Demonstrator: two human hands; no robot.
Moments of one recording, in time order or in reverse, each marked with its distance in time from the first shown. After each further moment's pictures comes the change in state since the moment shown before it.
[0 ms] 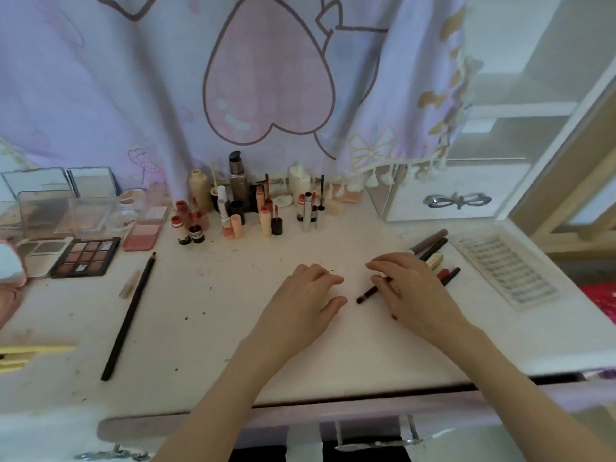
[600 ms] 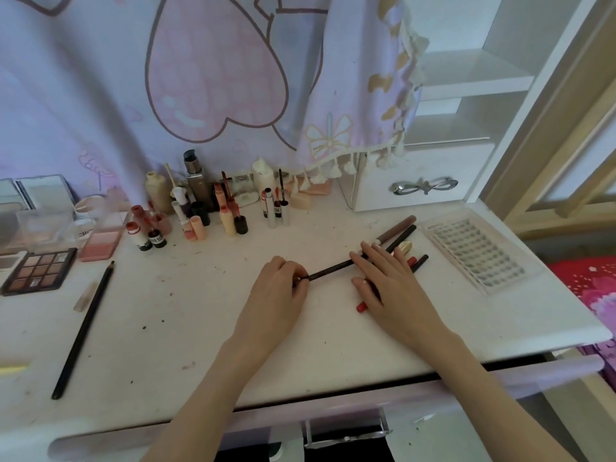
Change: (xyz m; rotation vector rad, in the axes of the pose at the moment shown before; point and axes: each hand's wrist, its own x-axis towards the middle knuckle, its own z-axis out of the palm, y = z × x) left_hand 0.024 0.015 0.023 -0.124 0.107 -0.238; right_hand -0.024 0.035 0.010 0.010 -0.078 0.105
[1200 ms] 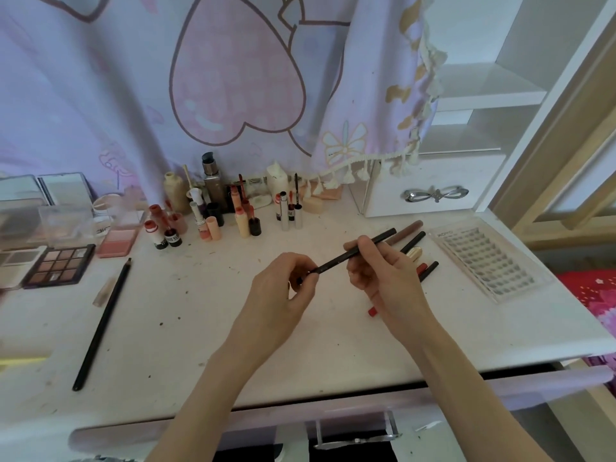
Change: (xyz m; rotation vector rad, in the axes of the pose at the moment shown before) left_hand -0.019 0.013 -0.035 -0.242 0.094 0.080; right_hand 0.019 -0.064 -0.032 1.487 0.125 0.437
